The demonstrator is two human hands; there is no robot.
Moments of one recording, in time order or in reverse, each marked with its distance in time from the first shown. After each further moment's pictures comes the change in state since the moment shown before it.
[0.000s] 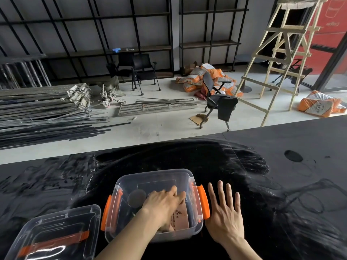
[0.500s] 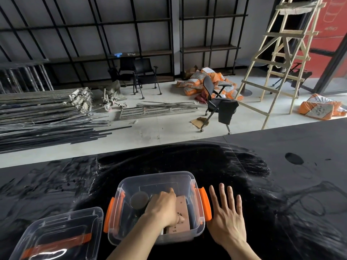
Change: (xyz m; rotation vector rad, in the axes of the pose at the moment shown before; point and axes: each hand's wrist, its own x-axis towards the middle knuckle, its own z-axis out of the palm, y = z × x) left_hand 0.004 0.006 0.006 -0.410 0.090 -0.342; right_hand -0.002 -0.001 -0.005 0.017 -0.009 0.013
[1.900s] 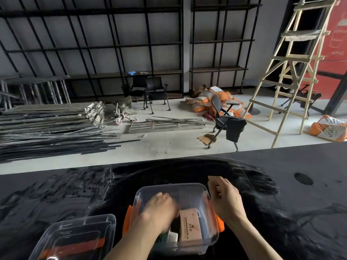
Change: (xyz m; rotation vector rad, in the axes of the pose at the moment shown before) left_hand -0.064 -0.044 -0.054 0.444 0.059 0.150; right_hand 0.024 -0.086 -0.104 0.612 0.214 -0.102
